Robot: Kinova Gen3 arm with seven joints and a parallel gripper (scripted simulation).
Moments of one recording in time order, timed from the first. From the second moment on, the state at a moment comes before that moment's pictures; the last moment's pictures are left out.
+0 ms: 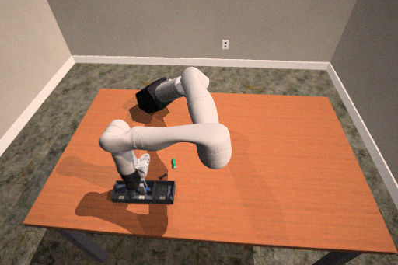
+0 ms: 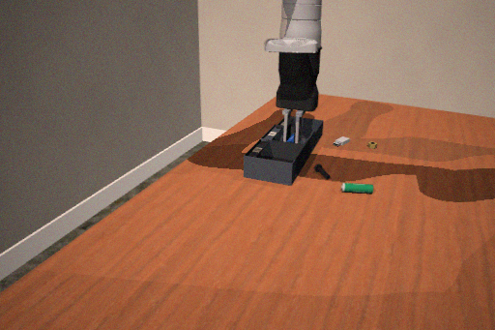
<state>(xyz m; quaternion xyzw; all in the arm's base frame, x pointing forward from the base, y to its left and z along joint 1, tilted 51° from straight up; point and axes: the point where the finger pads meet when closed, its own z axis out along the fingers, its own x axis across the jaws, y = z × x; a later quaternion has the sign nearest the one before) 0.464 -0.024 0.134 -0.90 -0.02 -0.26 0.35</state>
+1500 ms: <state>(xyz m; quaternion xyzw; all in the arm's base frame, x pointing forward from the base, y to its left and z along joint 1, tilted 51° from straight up) 0.456 -0.029 0.139 -0.90 -0.02 -0.26 0.35</state>
